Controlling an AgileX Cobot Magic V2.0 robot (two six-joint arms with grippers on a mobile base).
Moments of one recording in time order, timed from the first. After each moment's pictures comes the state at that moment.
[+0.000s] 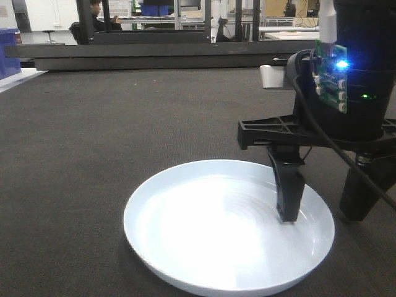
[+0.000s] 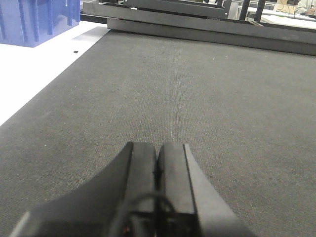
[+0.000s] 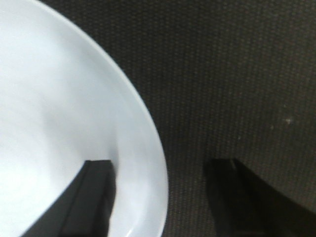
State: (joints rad) left arm -0.02 -0.01 0.03 -0.13 0.05 0.16; right arm 0.57 1.63 -1.03 0.05 0.92 0.56
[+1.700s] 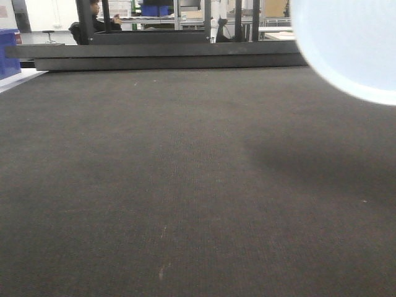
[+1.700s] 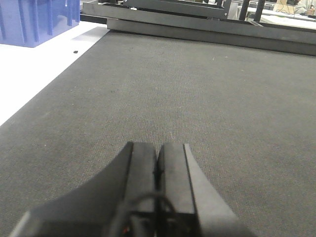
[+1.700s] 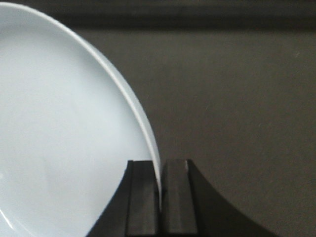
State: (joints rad) left arm -0.02 -0.01 0.03 -0.13 0.05 0.16; right arm 0.06 0.59 -0.47 0.07 0.17 0.01
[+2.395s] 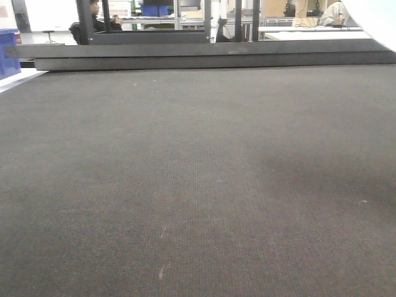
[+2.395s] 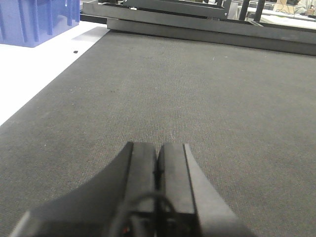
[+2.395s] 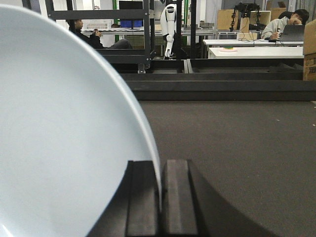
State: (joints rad) left arm -0.02 -0.01 0.03 -0.13 0.05 0.16; right arm 0.06 0.28 -0.37 0.07 0.13 0.01
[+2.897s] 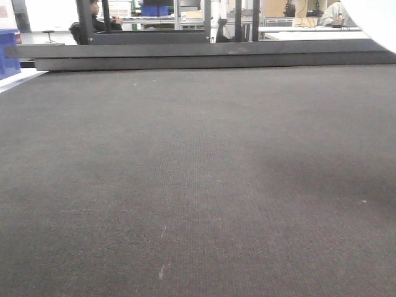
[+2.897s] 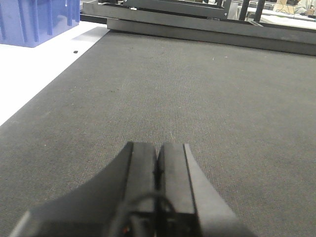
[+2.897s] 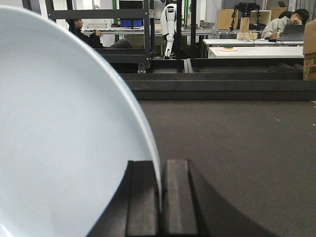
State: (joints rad) left arm -0.02 -0.01 0.03 -0.13 0.05 0.16; right arm 0.06 0.28 -0.37 0.07 0.13 0.01
